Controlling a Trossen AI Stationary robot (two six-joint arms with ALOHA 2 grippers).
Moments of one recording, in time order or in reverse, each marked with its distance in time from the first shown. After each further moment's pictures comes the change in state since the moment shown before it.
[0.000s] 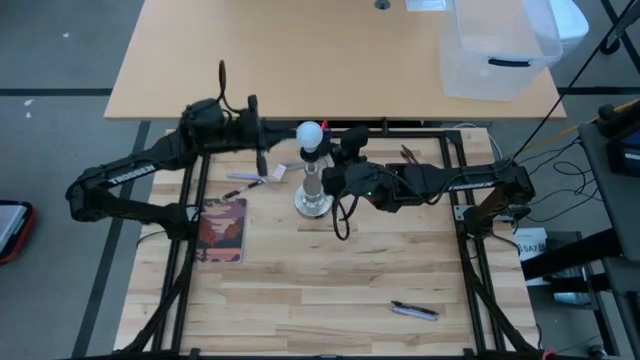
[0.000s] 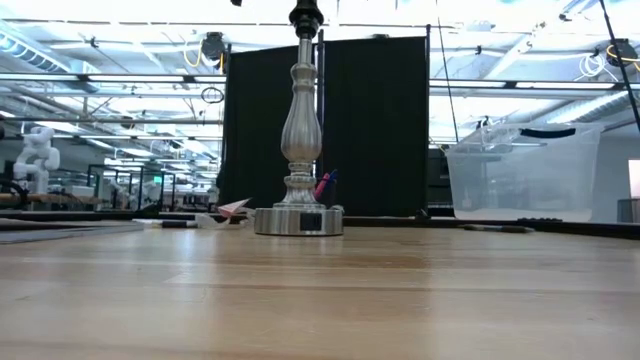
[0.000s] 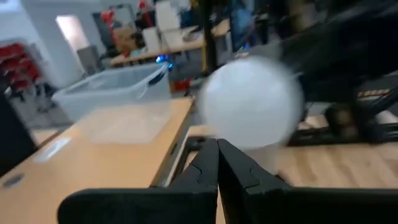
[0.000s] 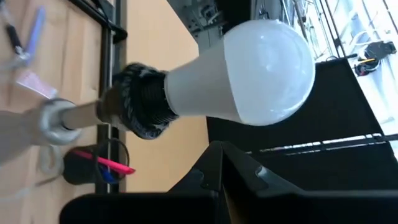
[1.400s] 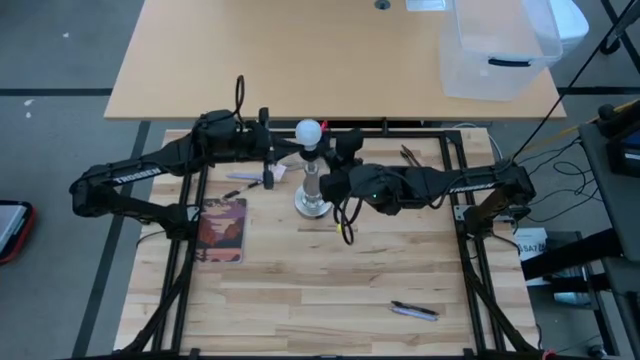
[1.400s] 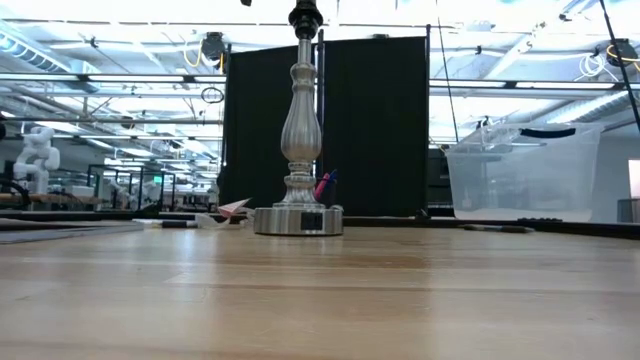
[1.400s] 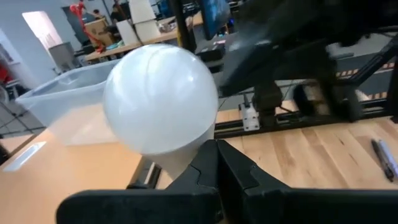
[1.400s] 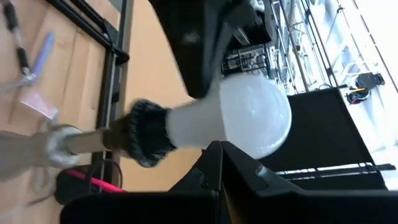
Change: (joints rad) left arm -0.091 0.031 0.000 -0.031 -0.041 0.042; right arm 0.033 -0.001 0.000 0.106 -0.059 -0.128
